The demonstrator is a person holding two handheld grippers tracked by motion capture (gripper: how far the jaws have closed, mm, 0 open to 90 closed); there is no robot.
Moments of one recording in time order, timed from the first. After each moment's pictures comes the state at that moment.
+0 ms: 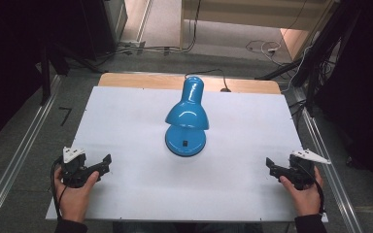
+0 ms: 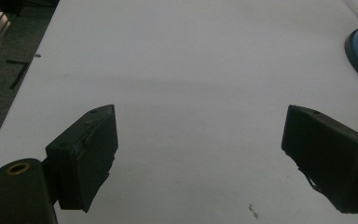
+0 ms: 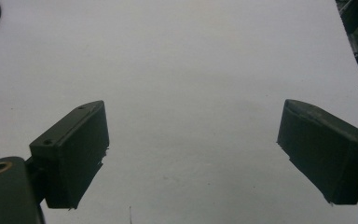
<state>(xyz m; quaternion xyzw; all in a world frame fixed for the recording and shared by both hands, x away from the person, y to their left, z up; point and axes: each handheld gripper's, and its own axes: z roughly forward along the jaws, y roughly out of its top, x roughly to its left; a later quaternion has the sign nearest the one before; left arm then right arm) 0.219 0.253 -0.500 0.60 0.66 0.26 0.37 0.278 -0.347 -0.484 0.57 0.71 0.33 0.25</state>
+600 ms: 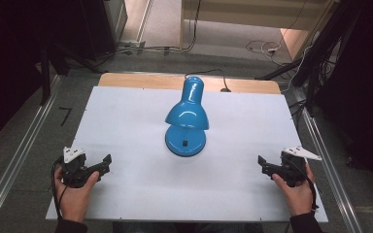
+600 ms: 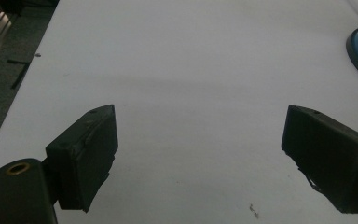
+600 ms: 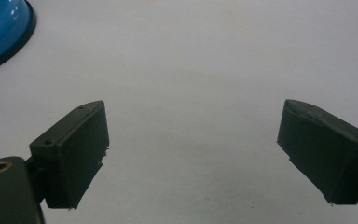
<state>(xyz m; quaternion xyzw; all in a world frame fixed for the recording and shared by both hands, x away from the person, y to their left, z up) 0.219 0.253 -0.500 0.60 0.66 0.26 0.37 0.284 -0.325 -0.481 0.55 0.72 0.35 0.24</state>
